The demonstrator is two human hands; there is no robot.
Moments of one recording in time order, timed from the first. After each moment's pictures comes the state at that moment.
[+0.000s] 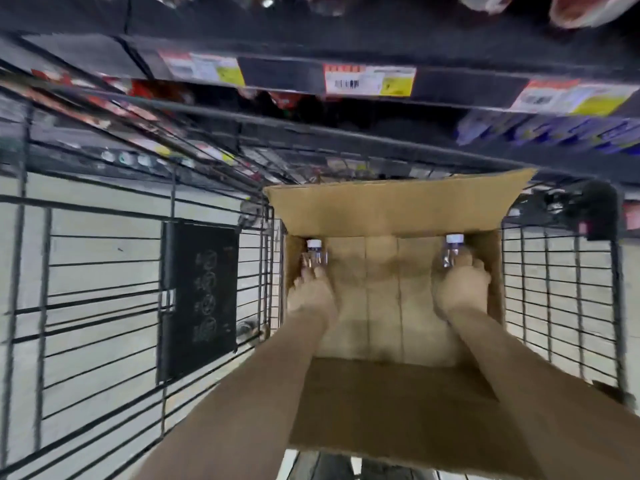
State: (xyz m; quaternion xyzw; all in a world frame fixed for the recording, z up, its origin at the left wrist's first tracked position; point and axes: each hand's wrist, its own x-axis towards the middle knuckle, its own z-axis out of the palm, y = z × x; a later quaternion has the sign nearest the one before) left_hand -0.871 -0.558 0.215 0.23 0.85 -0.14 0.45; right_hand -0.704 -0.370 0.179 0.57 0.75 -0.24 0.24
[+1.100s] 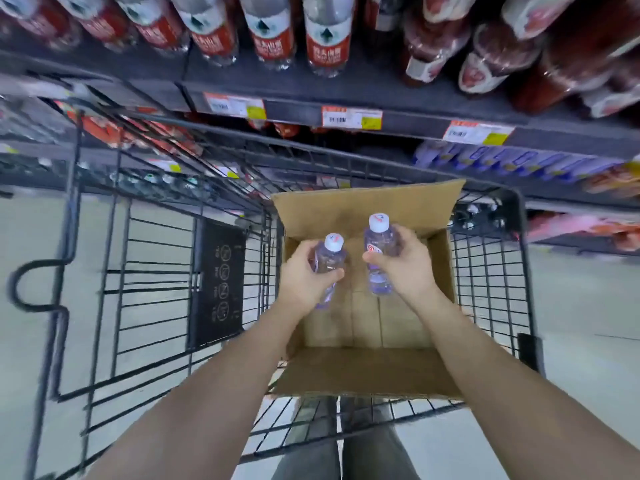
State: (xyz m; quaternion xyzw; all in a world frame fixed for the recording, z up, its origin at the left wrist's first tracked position) left_hand -0.875 -0.577 0.311 0.10 0.83 0.38 0.40; right_hand -0.752 -0.423 0.337 0.53 0.62 -0.58 -0.03
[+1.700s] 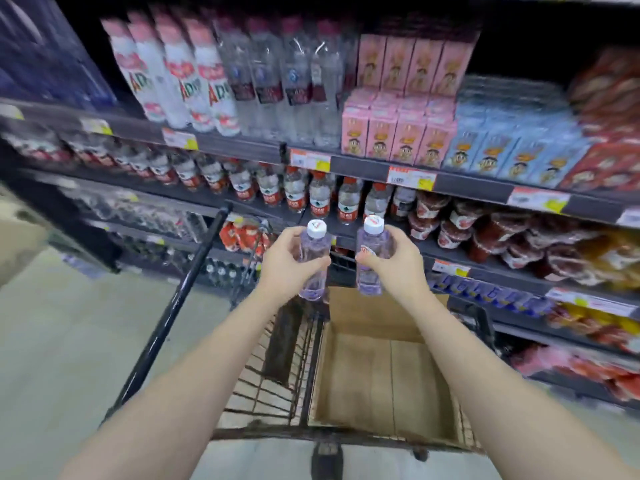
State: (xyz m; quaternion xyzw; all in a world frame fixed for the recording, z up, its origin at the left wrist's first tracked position) left_hand -0.943 -0.663 0.635 0.23 0.81 0.51 0.16; right_hand -0.811 -0.493 0.655 0.31 0.77 -0.53 -0.18
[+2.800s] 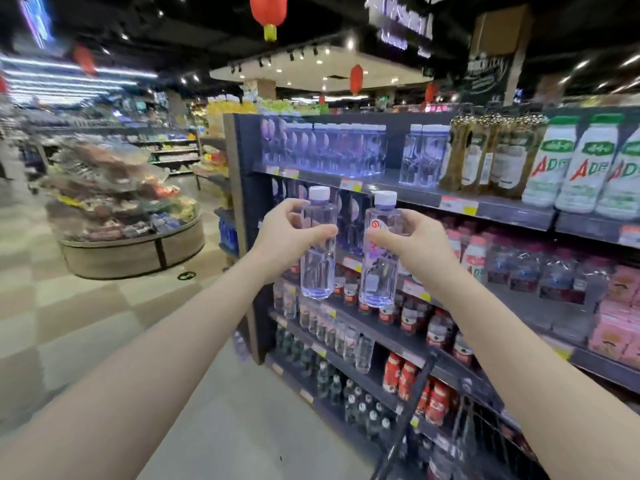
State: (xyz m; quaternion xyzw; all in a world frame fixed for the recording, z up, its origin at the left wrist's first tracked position) left_hand -1.078 -1.093 0.963 0.16 0.79 0.57 -0.14; right_hand -1.004 -0.866 0.971 -0.03 0.82 -0.53 -0.21
